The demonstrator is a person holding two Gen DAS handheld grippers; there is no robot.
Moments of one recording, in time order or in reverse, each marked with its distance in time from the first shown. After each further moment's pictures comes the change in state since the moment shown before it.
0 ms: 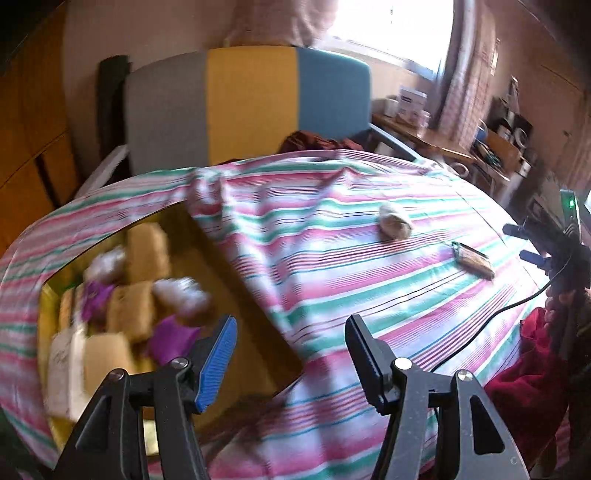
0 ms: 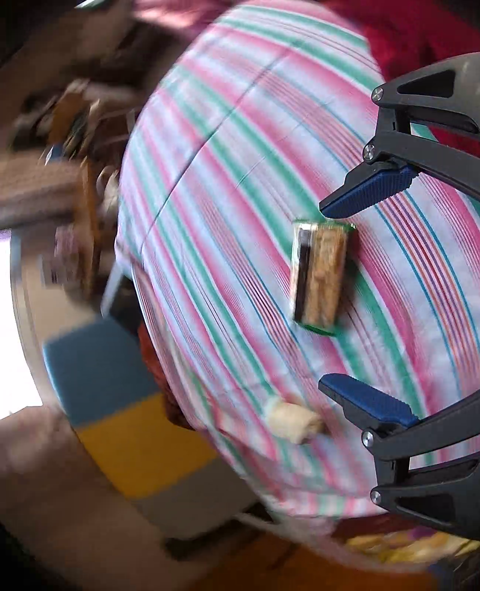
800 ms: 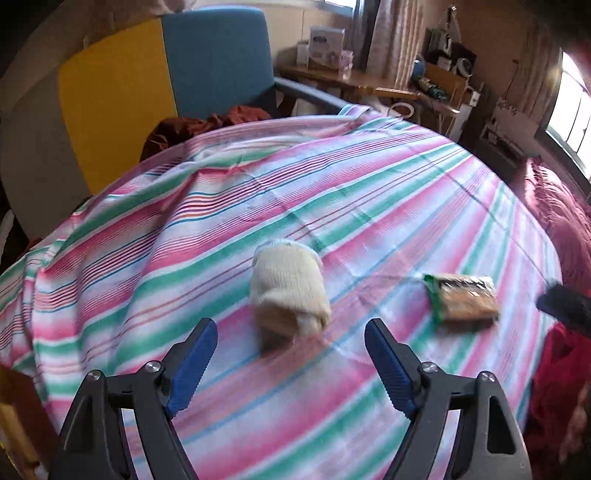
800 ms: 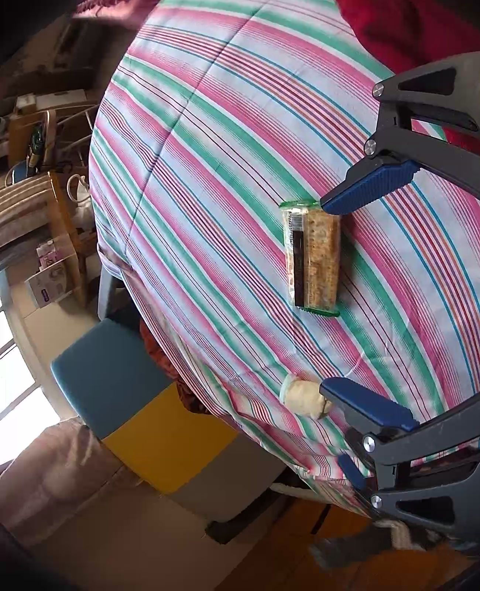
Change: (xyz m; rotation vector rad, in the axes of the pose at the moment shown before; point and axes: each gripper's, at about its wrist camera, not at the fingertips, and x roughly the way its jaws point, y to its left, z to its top) left arm 0.195 -0.153 0.117 0.247 0.162 -0.160; right arm 0.012 -0.012 -0.002 0.099 0.063 0.128
